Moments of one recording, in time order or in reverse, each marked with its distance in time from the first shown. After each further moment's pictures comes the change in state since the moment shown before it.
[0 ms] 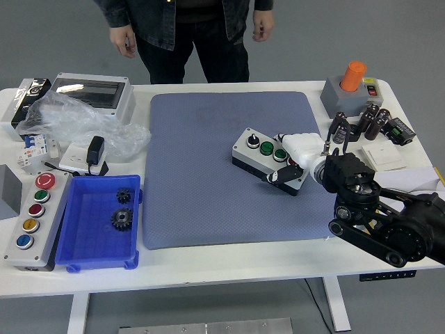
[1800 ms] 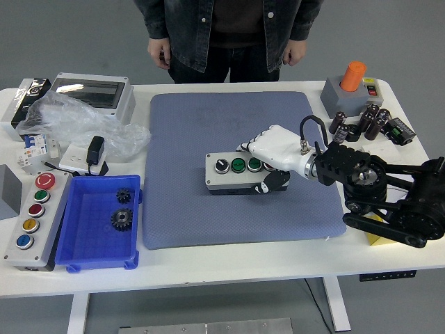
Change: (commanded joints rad) left arm -0.011 -0.005 0.027 0.004 -0.019 0.014 -0.025; right arm 0.291 -0.085 -0.396 0.024 -0.054 -0.097 0.350
